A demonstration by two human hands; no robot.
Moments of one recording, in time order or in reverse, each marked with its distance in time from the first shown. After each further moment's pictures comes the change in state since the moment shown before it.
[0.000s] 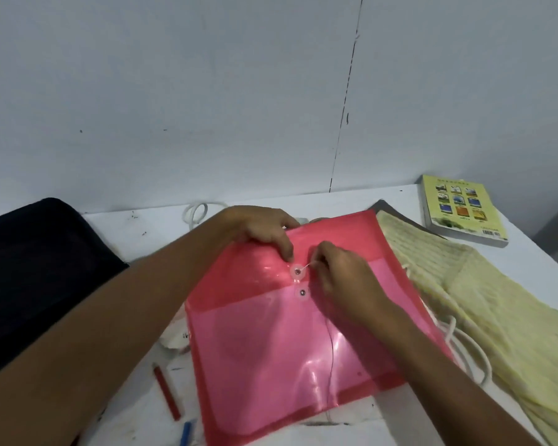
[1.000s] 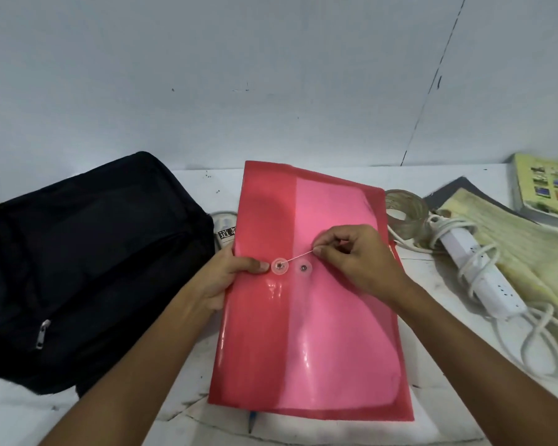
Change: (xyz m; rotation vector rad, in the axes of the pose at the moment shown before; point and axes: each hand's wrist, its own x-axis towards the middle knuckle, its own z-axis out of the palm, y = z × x) left_hand -0.151 -0.127 0.088 -1.214 0.501 0.075; right_hand -0.001 -0.060 0.050 0.648 -0.197 -0.111
